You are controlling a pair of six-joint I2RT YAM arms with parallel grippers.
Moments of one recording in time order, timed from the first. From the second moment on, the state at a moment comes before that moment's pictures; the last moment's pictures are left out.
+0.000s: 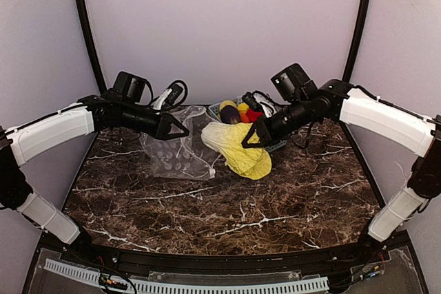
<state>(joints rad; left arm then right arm) -0.54 1.44 1.23 -0.48 0.59 -0.13 0.80 1.56 1.48 -0.78 -0.44 0.31</state>
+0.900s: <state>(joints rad) -0.56 1.47 1.23 -0.48 0.72 -0.13 0.88 1.90 1.87 -0.89 -0.48 0.23</state>
